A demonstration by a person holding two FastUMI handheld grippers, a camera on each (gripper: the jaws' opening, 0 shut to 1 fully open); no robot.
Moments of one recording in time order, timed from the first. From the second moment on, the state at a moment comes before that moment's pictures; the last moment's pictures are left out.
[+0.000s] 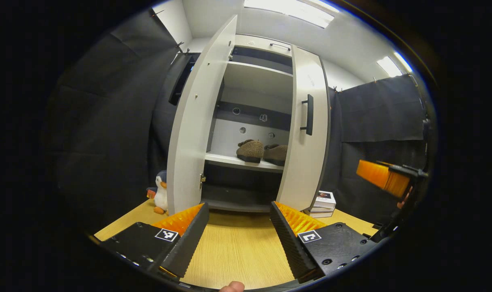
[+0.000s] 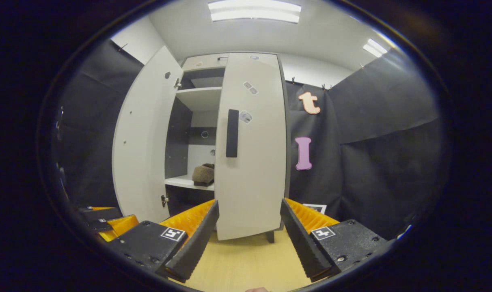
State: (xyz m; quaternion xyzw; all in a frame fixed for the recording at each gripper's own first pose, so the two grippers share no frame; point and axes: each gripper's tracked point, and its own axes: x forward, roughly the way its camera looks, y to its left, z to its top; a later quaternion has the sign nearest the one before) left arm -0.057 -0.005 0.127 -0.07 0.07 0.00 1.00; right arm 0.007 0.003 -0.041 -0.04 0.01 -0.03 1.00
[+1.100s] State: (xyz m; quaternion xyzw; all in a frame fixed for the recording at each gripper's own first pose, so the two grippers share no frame) left arm 0.026 0.214 0.303 -0.03 -0.10 0.18 0.98; right arm 0.007 0.002 -0.079 -0.07 0.01 -0.03 1.00
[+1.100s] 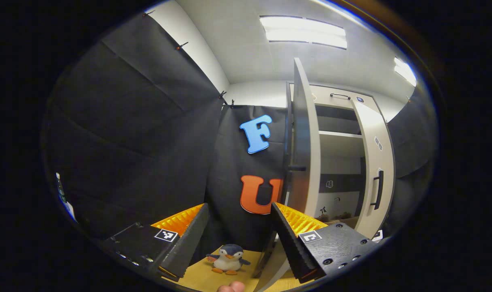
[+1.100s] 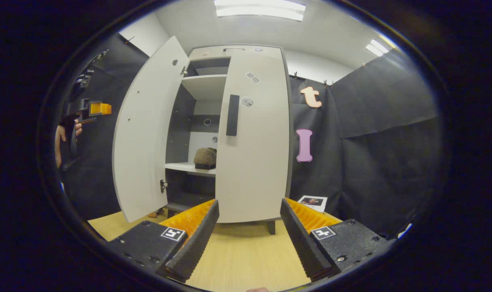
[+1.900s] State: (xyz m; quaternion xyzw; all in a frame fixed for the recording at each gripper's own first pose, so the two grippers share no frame) left arm 0.065 0.154 0.292 -0.05 -0.08 0.07 0.99; right arm 0.008 -0.011 -0.070 -0.07 0.01 -0.05 1.00
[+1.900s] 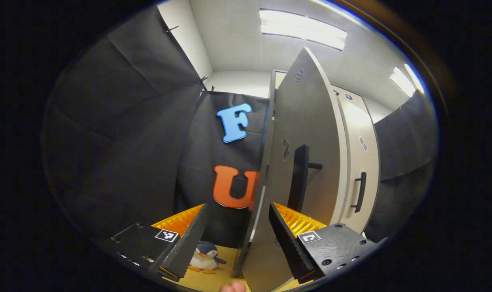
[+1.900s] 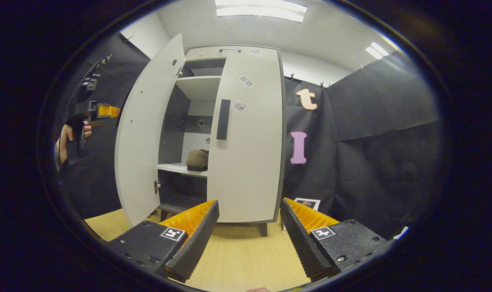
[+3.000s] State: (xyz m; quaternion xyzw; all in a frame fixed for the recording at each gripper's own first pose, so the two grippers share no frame) left arm 0.070 0.051 0.281 -0.03 -0.07 0.00 1.00; right arm -0.014 -0.039 -0.067 -0.07 0.01 -0.09 0.99
